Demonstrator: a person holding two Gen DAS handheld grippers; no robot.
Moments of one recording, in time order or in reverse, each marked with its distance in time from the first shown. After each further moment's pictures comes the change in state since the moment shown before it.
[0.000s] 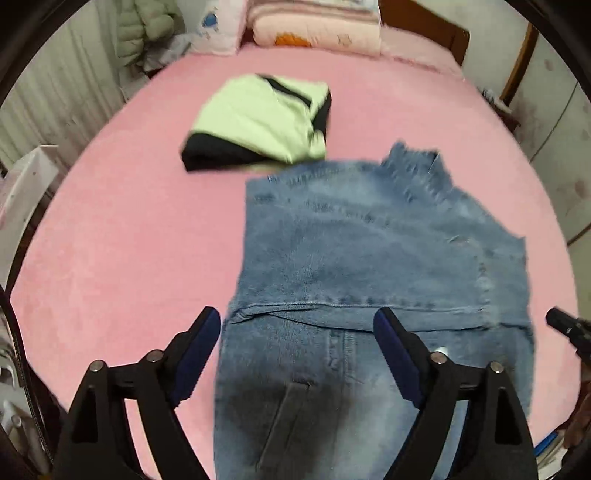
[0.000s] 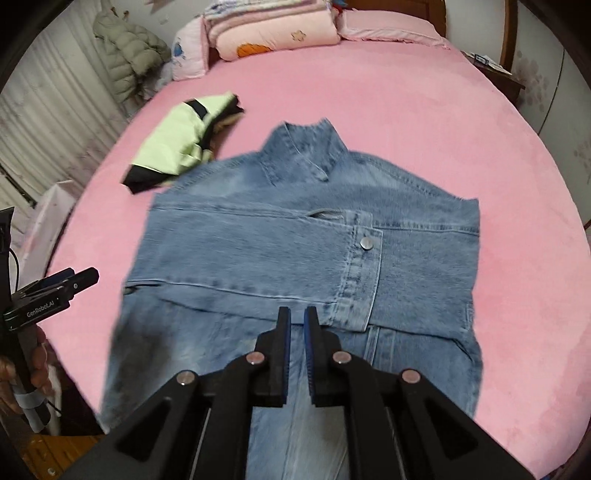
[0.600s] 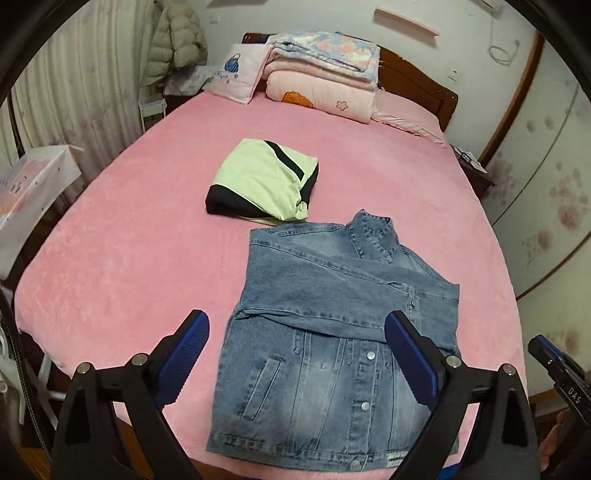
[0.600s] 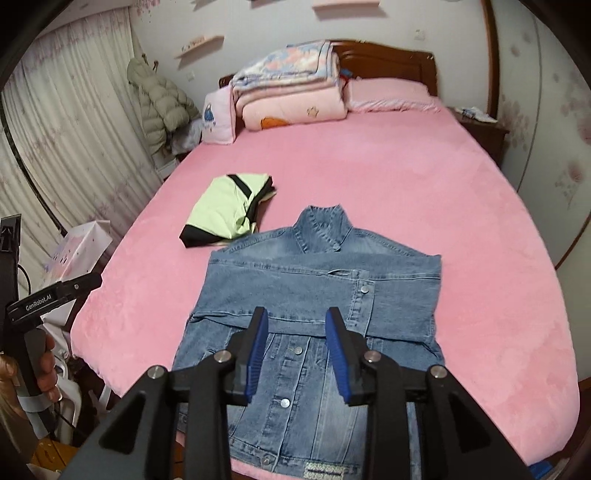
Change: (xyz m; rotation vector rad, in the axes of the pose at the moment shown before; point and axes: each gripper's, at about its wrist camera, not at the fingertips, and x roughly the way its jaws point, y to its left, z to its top) left arm -0.180 0.021 -0.024 -0.093 -0.157 -0.093; right arm -0.176 0.037 -0.035 -0.003 -0.255 0.012
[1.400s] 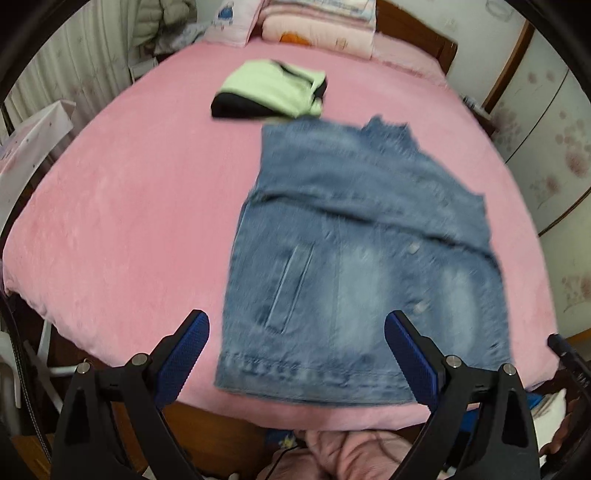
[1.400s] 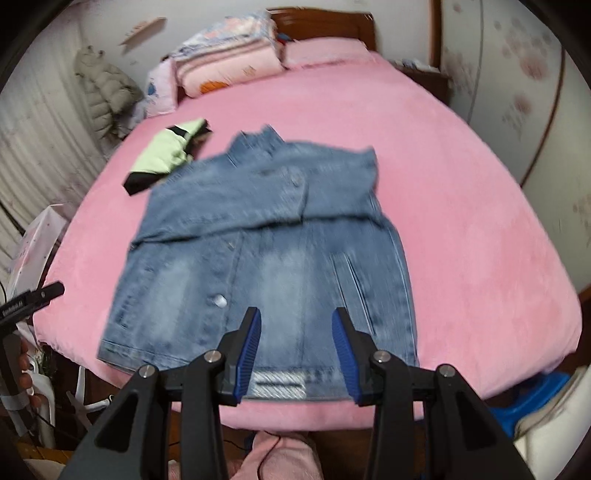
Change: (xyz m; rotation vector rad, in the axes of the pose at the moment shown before) left arm 0.083 0.046 -0.157 0.060 0.195 0.008; right arm 0.019 -0.057 -0.173 0.142 0.118 -0.165
